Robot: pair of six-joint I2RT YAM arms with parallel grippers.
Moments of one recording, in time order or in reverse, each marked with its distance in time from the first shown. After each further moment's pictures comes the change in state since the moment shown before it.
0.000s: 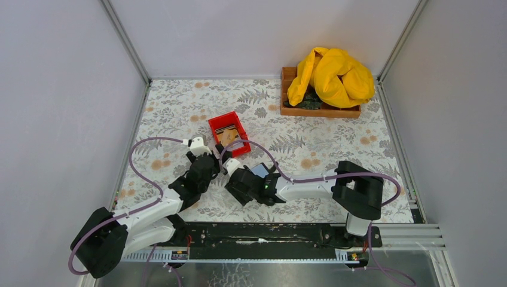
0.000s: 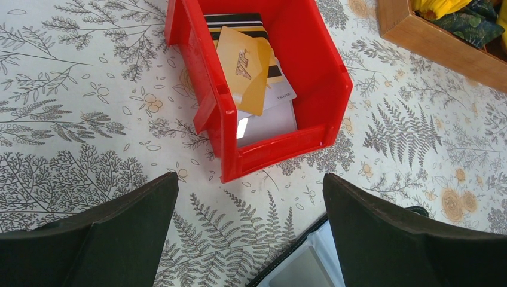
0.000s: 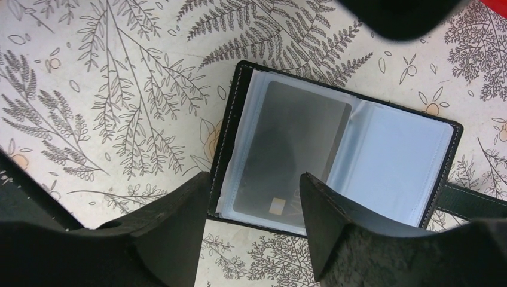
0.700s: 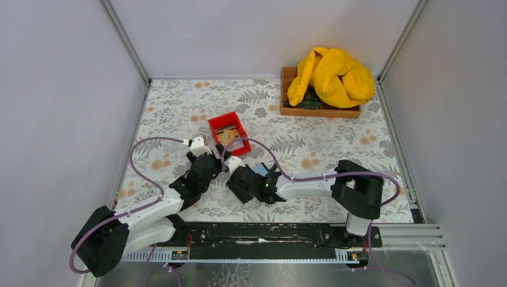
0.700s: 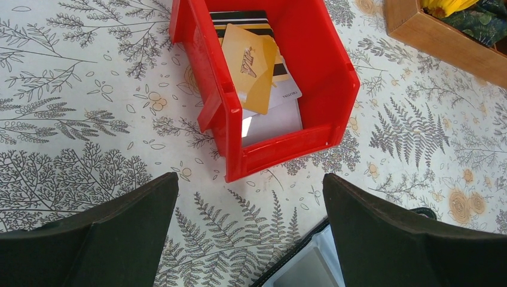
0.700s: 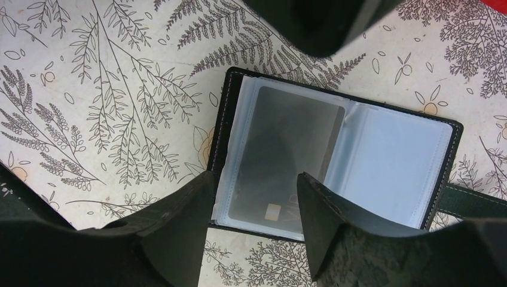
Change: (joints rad) left arm 0.002 0.013 0.000 -0.001 -0.002 0.000; right arm -0.023 0.010 -0.006 0.020 -0.004 0.030
